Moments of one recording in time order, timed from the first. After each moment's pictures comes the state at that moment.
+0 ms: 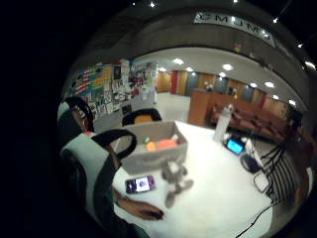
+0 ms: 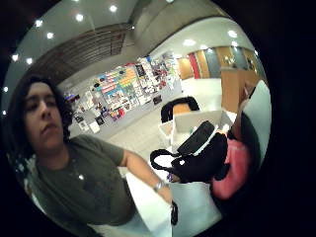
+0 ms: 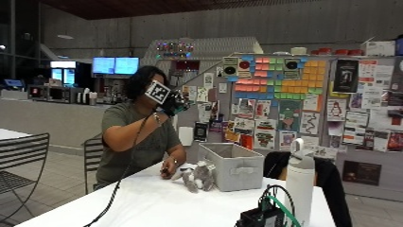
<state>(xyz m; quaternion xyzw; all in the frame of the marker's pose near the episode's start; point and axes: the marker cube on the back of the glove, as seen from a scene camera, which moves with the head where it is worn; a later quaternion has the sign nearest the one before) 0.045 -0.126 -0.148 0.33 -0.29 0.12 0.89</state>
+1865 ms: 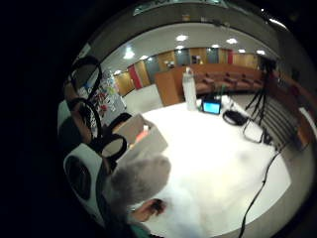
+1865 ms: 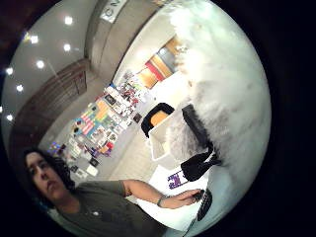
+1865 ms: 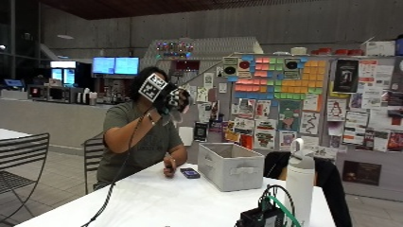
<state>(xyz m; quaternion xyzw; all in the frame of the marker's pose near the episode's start) 0.102 -0.091 -0.126 0.26 -0.29 0.25 0.89</state>
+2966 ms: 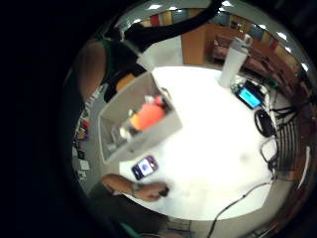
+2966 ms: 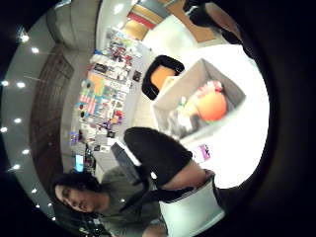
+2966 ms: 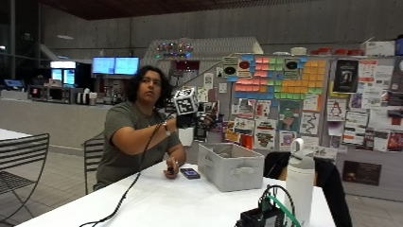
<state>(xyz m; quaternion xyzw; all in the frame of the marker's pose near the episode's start) 0.089 -0.173 -0.012 -0.06 -0.41 0.17 0.89</state>
